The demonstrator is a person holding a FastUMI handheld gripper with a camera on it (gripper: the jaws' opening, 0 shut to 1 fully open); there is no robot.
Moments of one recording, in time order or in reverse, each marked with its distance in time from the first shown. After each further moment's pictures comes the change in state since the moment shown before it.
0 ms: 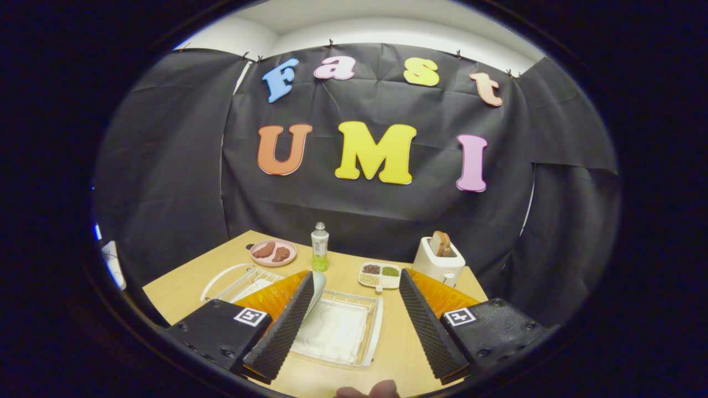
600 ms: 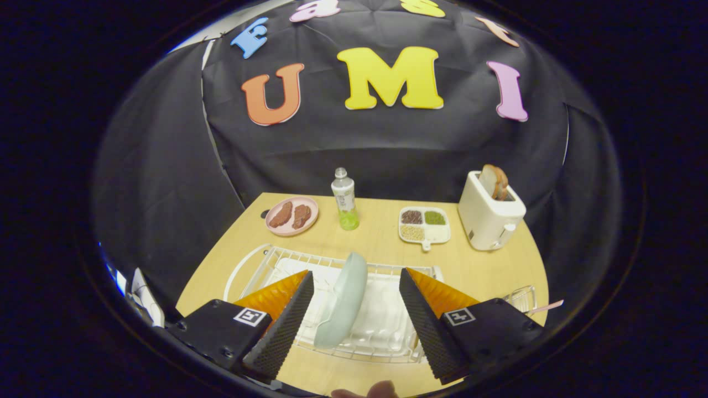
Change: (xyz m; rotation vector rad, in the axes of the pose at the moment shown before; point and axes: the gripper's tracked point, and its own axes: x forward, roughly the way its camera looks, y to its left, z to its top) arm 0.107 0.062 -0.027 0.184 0.417 0.131
